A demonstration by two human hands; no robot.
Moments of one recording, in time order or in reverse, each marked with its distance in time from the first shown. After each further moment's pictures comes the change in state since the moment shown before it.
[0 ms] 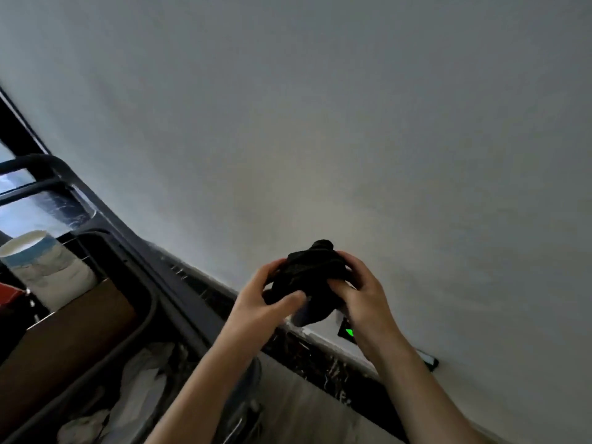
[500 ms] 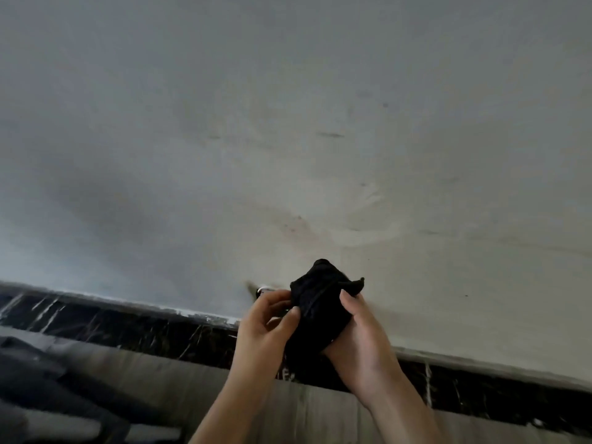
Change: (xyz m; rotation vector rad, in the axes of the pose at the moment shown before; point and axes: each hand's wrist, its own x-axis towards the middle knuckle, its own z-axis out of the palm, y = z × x) left_hand 0.020 -0.178 0.222 -0.091 -0.207 -0.151; right_hand -0.024 0.156 -0.205 0.702 0.129 0.196
